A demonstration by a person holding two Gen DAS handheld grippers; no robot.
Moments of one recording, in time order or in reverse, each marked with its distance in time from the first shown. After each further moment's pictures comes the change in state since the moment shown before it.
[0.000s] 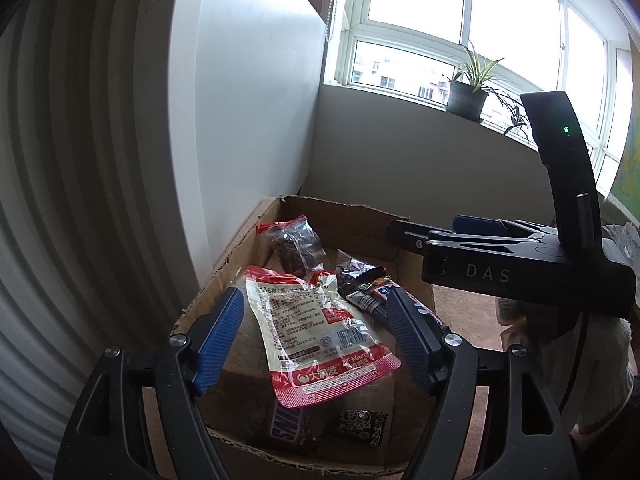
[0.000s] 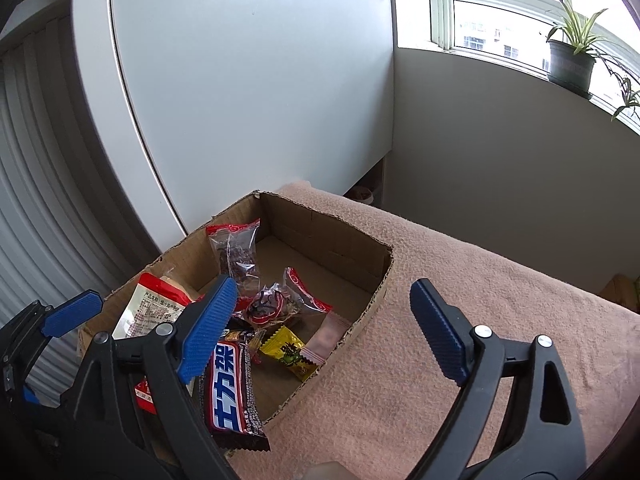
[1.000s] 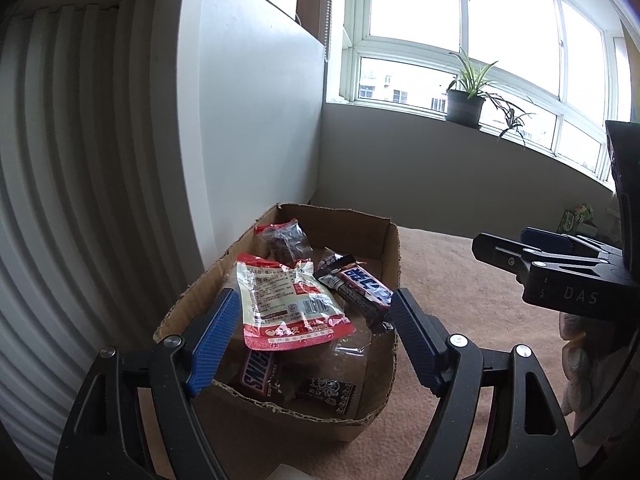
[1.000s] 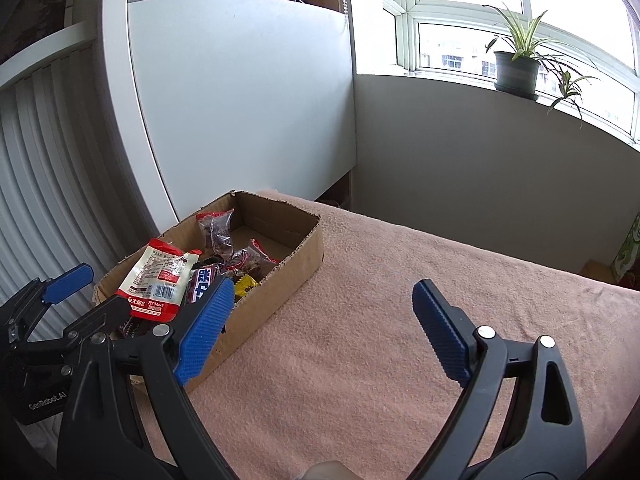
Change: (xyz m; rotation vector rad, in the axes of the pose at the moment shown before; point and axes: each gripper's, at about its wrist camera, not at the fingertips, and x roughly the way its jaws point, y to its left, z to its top) left arm -0.040 -0.035 -0.022 0.023 -0.069 0.092; right arm -0.094 -0.040 -0.051 0.046 -0.104 -0.052
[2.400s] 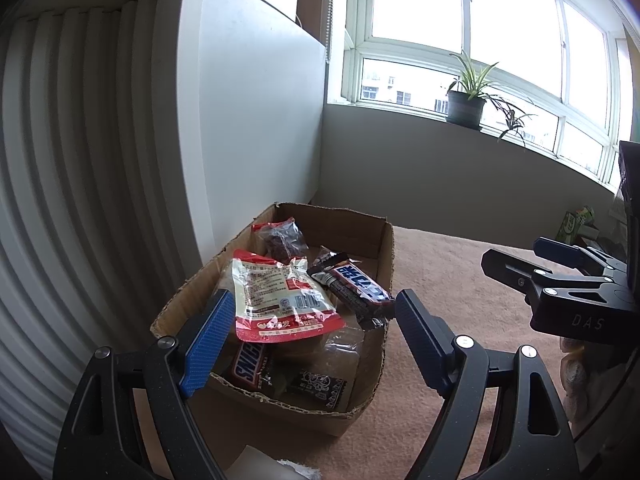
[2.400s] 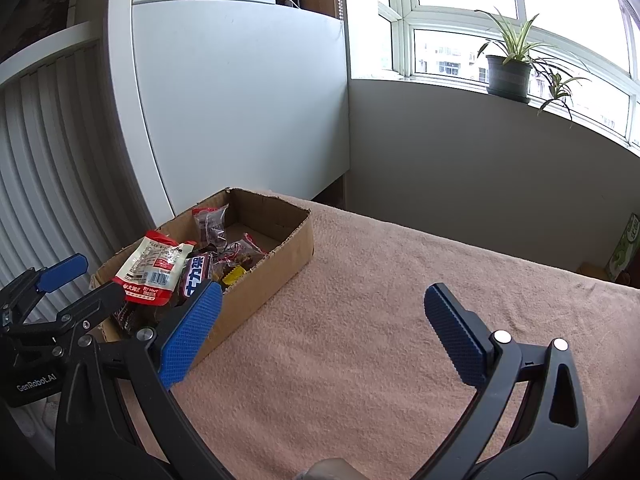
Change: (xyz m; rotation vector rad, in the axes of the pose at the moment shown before) left arm -0.006 -0.007 -0.003 -0.012 -0.002 0.009; right arm -0.005 -0.003 -0.009 -0.014 -0.017 -0.027
